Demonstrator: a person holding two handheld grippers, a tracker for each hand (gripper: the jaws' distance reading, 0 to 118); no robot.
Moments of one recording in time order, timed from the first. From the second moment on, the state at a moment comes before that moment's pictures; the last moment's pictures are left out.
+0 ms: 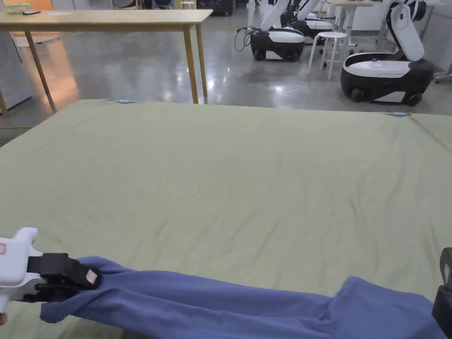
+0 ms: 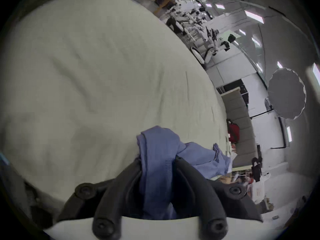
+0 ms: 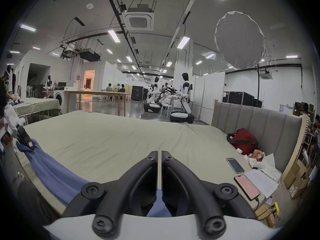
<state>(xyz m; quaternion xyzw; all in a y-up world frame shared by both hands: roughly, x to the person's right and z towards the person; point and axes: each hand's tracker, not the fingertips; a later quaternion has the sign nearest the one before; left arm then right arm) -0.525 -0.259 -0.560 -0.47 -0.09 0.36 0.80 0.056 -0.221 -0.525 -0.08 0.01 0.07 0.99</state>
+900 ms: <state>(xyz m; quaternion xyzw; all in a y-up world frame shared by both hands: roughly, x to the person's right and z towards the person) -0.187 -0.298 -0.663 -0.57 -0.13 0.13 0.80 0.111 -0.235 -0.507 -0.11 -0.02 0.05 0.99</state>
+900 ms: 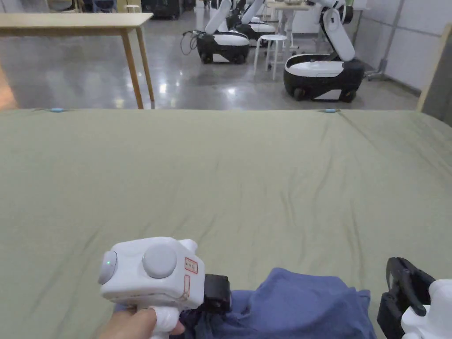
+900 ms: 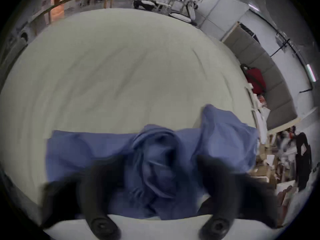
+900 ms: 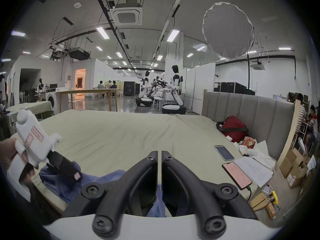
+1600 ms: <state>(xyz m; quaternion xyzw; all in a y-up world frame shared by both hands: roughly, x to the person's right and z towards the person) -0.206 -0.342 -0.647 -0.53 -0.24 0.31 0.75 0.096 -0.248 -0.518 -0.15 0.00 0.05 0.99</state>
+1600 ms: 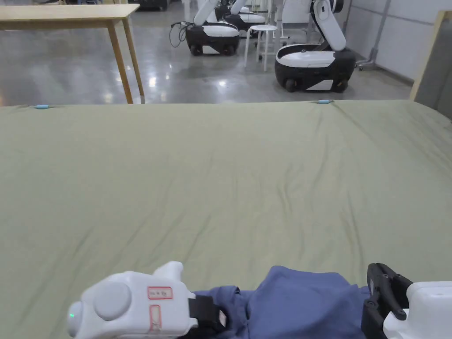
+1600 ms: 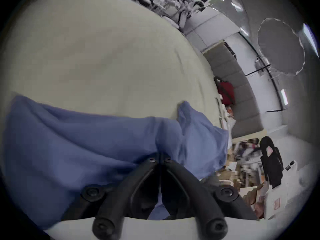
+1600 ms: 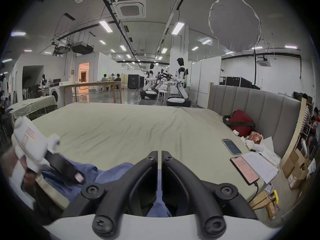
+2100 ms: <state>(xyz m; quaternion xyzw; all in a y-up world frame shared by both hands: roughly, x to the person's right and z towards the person) -0.344 -0.259 -0.590 -0.45 -0.17 0.29 0.83 0.066 -0.250 -0.531 -0.16 0.02 0.07 0.99</state>
